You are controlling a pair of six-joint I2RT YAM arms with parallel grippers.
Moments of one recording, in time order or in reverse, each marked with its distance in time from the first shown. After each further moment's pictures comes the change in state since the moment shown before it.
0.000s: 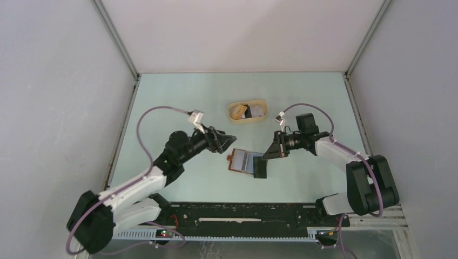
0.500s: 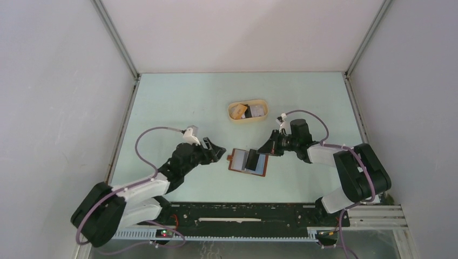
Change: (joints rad) left arm 0.018 -0.040 -0.258 -0.034 -0.317 -0.171; right arm 0.075 0.101 -0.179 0.579 0.359 0.532
